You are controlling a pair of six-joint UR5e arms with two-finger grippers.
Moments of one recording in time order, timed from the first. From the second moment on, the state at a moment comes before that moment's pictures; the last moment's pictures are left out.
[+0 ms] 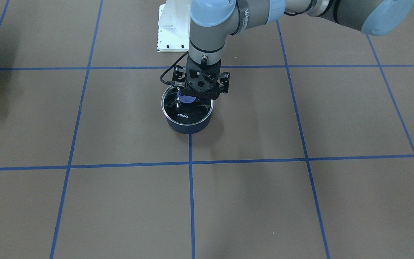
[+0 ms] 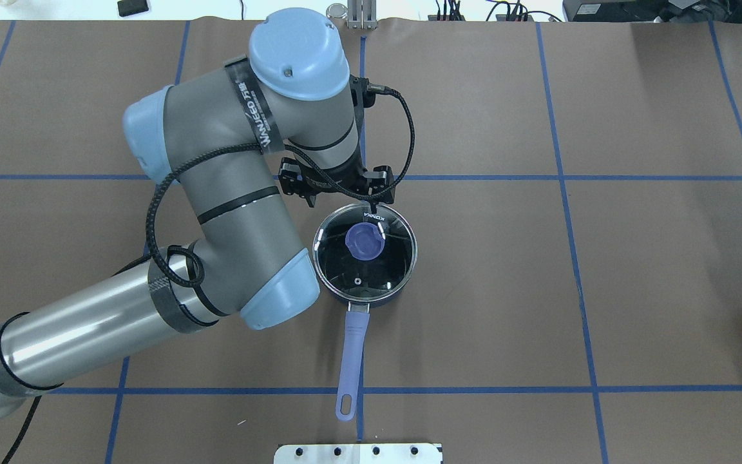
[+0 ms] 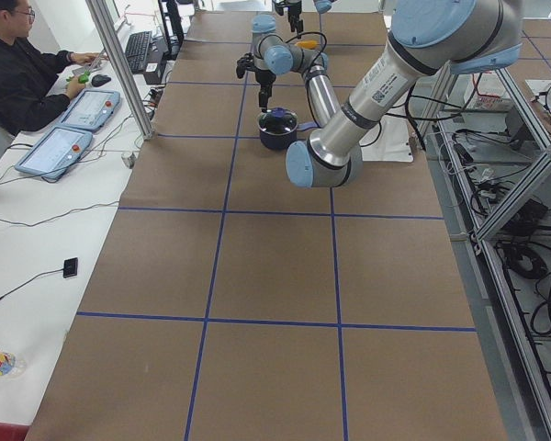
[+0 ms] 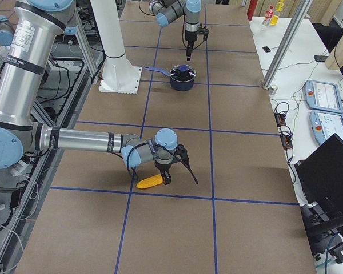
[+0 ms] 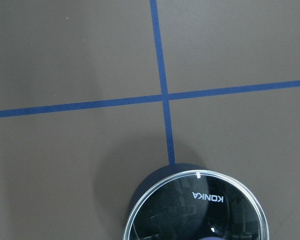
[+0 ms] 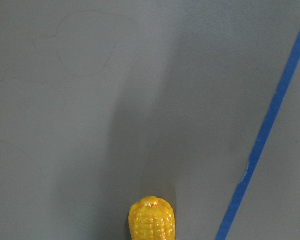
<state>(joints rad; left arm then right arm) -0.60 -2.50 -1.65 -1.36 -2.01 -1.02 1.16 -1.90 1.76 -1.15 2.32 0.07</state>
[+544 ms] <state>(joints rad) -0.56 -2.51 -1.61 -1.38 -2.00 -1.05 1.11 -1.90 1.76 -1.15 2.29 0.08</state>
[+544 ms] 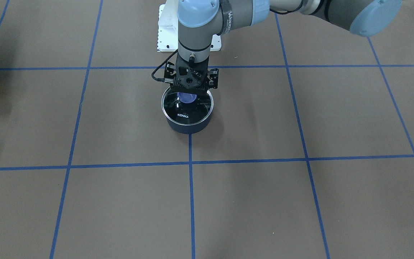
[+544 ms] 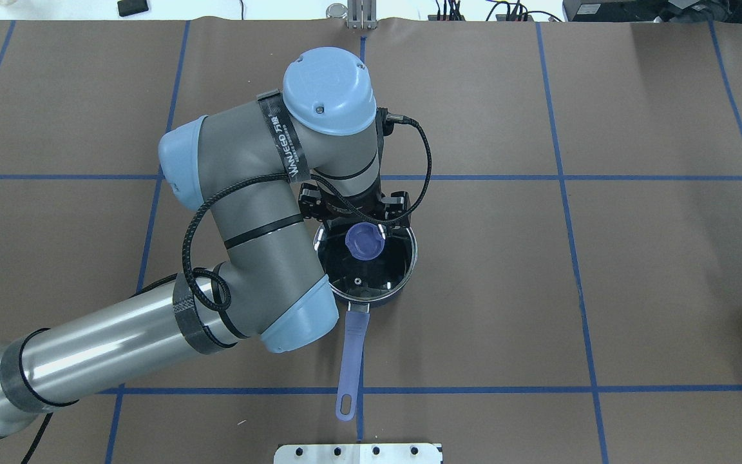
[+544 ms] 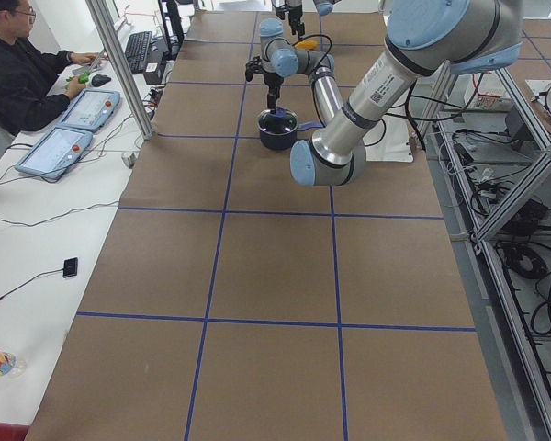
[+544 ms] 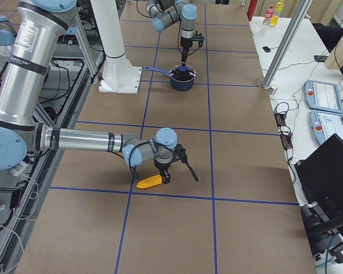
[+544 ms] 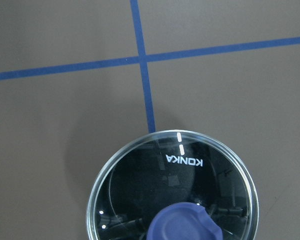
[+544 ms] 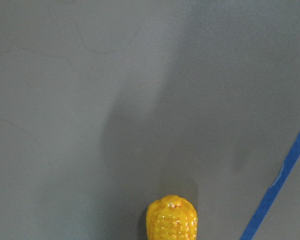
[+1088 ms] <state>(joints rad) -0.55 -2.51 -1.58 -1.42 -2.00 -1.06 1.05 -1.91 1.73 -1.15 2.27 0.08</state>
